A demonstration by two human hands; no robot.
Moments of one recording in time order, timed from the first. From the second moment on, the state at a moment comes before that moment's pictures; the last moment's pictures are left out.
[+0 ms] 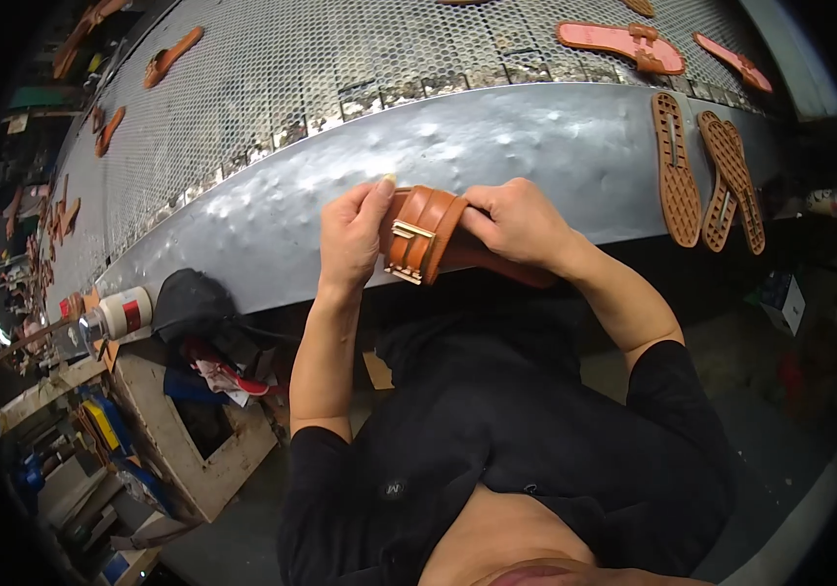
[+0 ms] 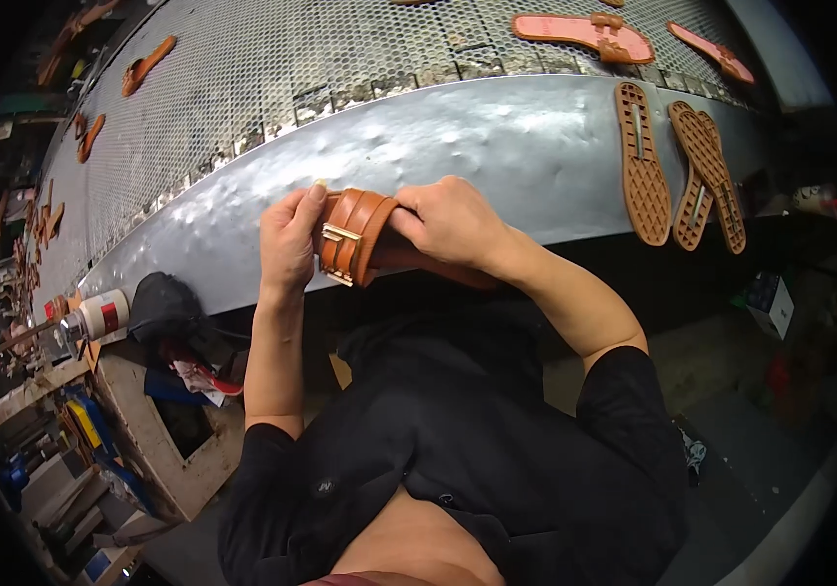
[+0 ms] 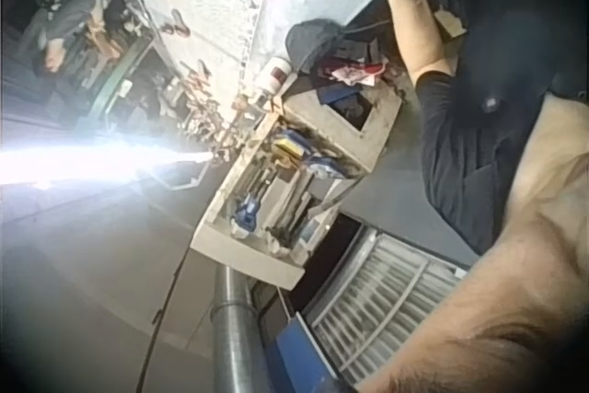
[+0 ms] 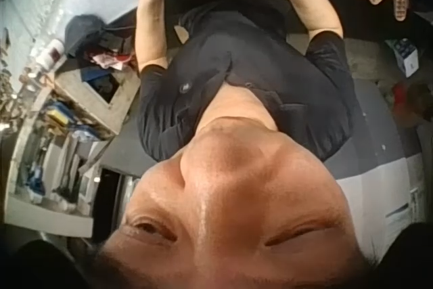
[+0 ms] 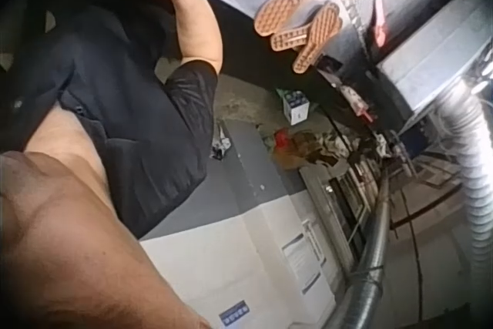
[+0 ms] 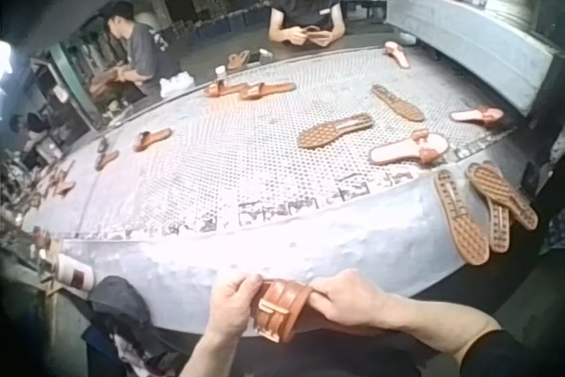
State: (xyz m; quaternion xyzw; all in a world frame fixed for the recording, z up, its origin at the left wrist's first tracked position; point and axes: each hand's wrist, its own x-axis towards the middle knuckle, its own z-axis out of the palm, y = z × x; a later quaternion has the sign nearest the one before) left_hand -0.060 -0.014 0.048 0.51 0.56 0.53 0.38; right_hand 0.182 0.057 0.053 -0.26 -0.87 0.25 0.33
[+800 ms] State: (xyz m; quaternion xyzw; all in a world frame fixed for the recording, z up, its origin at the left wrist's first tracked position) left_hand -0.093 0.024 0.045 0.43 0.28 0.72 0.47; right_hand 0.135 0.081 0.131 -0.16 -0.83 0.19 0.50
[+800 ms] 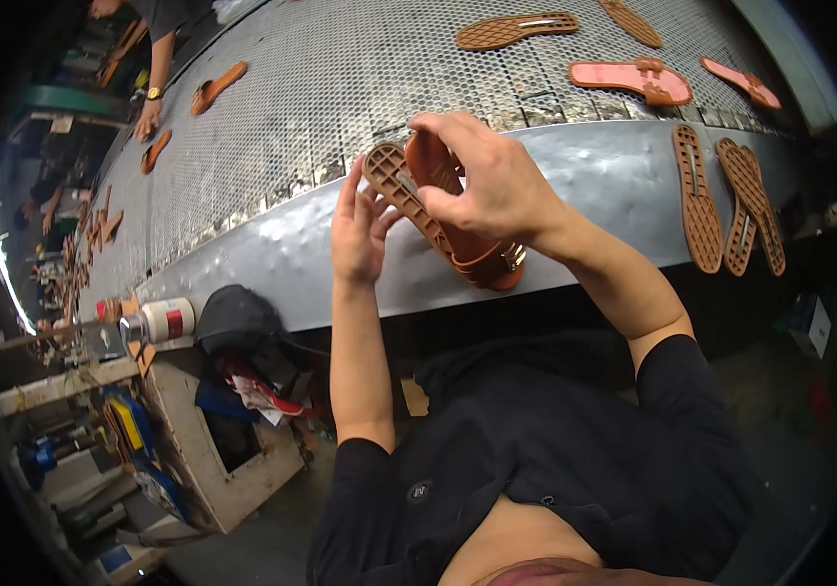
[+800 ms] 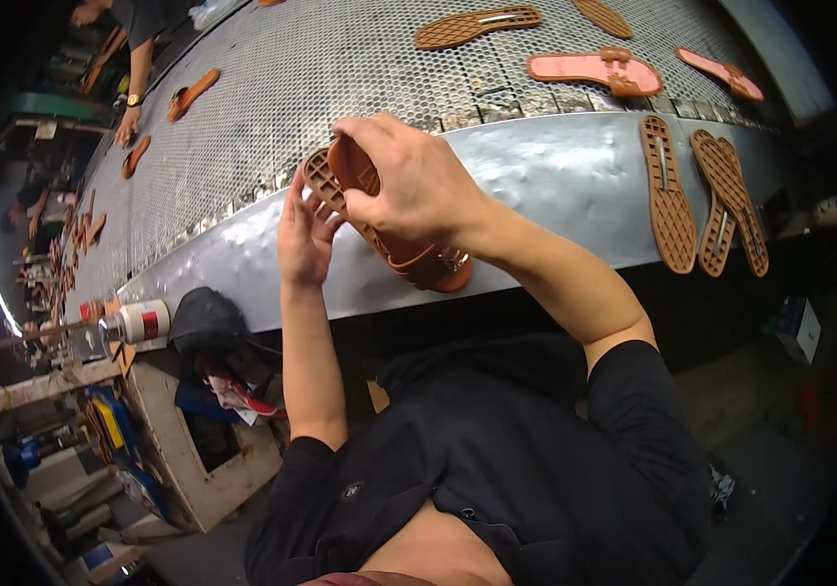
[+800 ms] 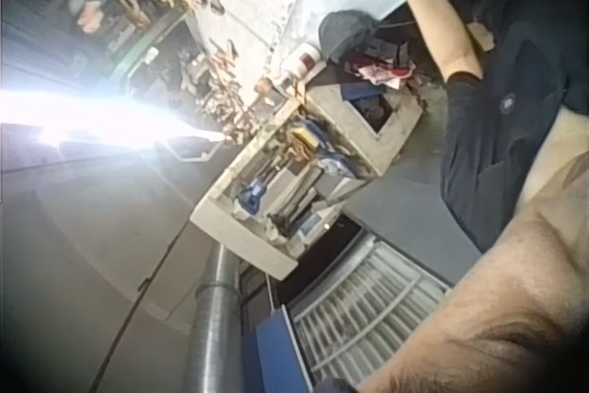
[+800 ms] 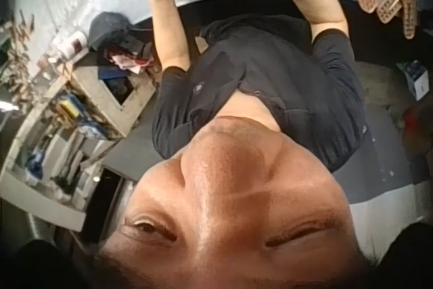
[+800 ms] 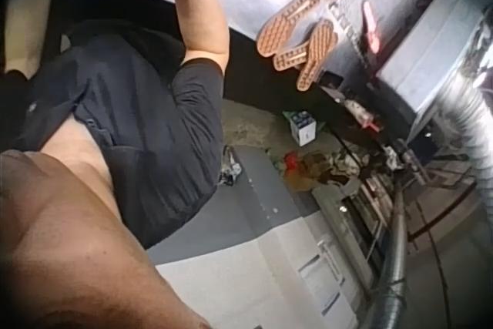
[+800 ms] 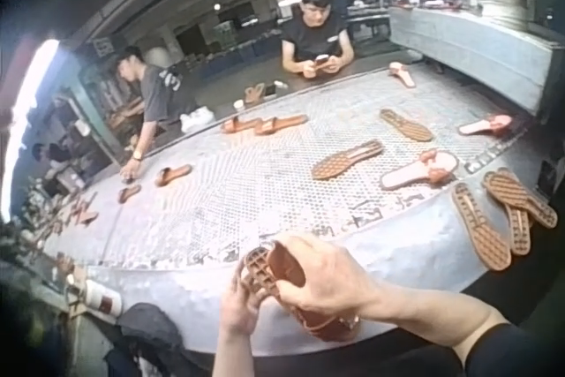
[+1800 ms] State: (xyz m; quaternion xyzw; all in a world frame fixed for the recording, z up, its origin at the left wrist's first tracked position) left_hand -0.040 -0.003 0.078 0.49 0.34 0.68 0.43; right_hand 0.152 0.063 0.095 -0.13 -0.85 0.09 0.49
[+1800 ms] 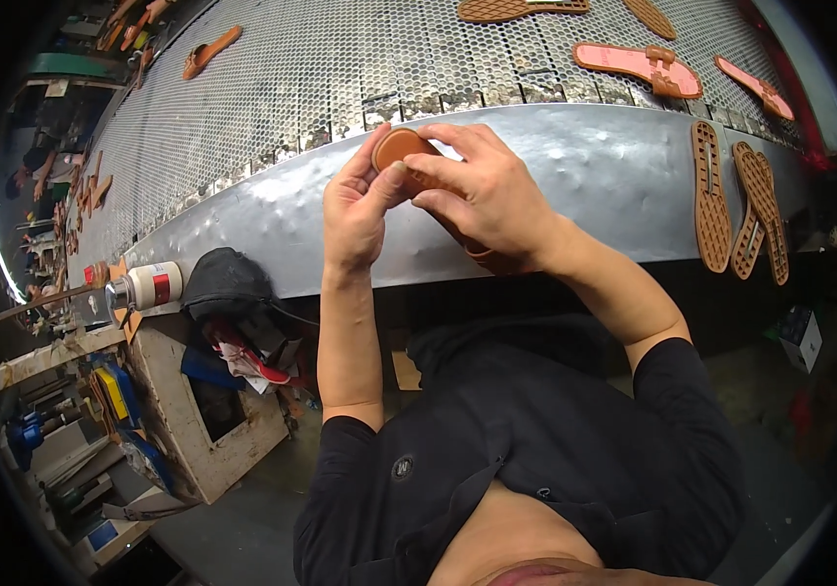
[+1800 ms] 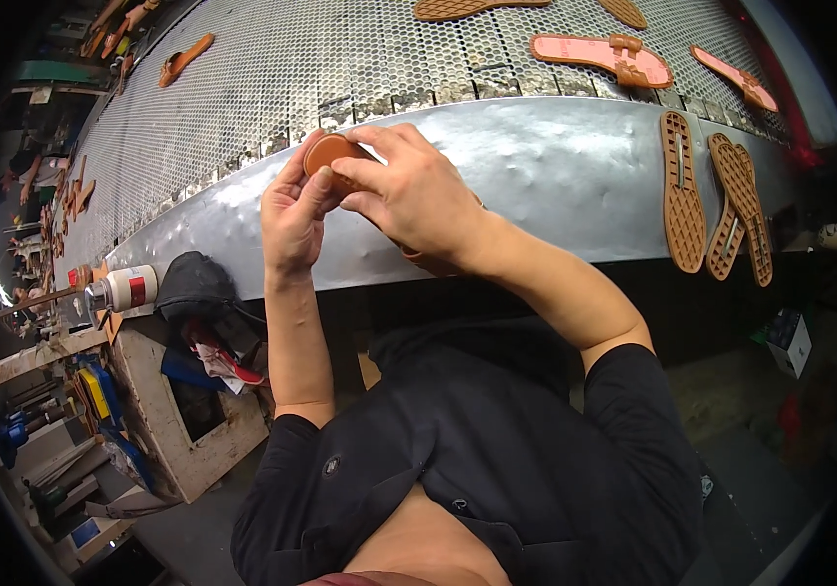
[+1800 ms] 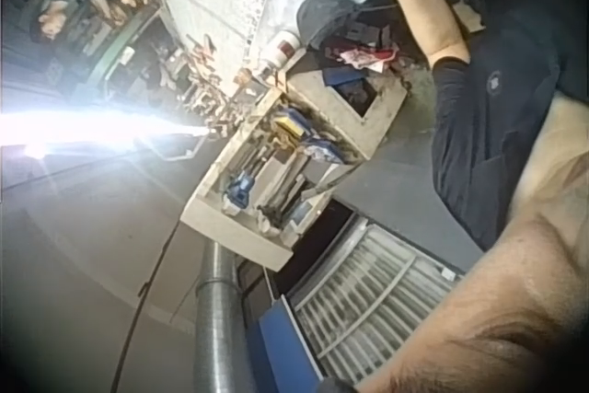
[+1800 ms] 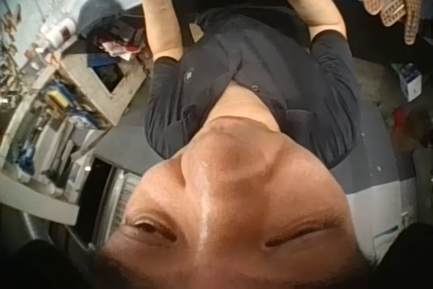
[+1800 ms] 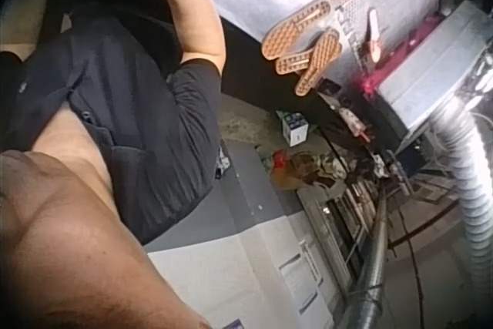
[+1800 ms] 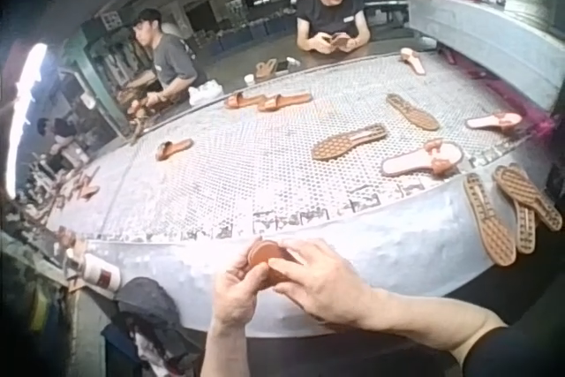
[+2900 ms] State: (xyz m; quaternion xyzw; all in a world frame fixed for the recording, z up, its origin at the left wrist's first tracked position) left_hand -0.002 -0.001 0.056 0.44 0.43 0.50 0.61; right_hand 0.225 0.132 0.028 -0.19 -0.63 0.73 0.19
